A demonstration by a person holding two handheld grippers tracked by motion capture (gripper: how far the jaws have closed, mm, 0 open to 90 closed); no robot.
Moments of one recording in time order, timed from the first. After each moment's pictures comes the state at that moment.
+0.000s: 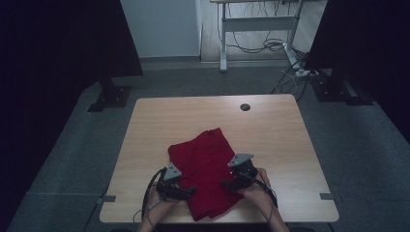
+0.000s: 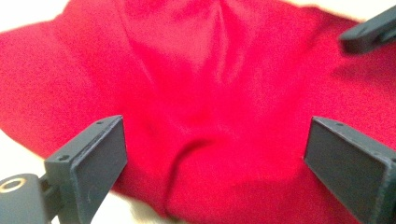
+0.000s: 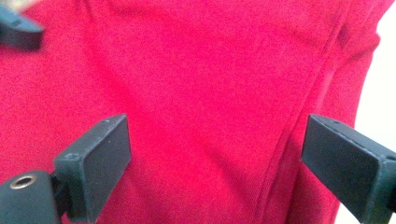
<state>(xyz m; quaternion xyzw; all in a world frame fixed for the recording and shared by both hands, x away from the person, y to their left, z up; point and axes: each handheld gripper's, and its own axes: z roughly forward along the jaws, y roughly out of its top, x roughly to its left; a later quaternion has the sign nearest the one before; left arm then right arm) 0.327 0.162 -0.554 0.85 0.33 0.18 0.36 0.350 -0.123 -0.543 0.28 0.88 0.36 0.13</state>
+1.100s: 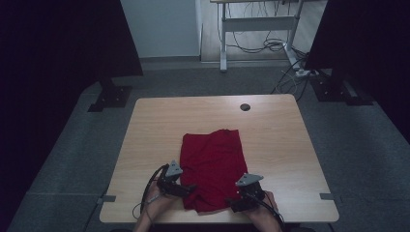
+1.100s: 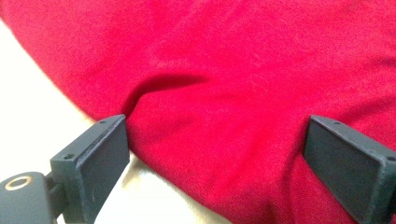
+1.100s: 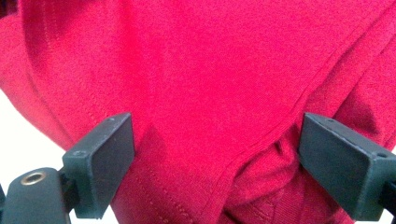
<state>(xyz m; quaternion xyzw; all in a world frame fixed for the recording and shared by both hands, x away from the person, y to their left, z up) 0.342 0.172 -0.556 0.85 0.32 0.15 0.40 0.291 -0.134 -0.560 0.35 0.85 0.37 0.13</state>
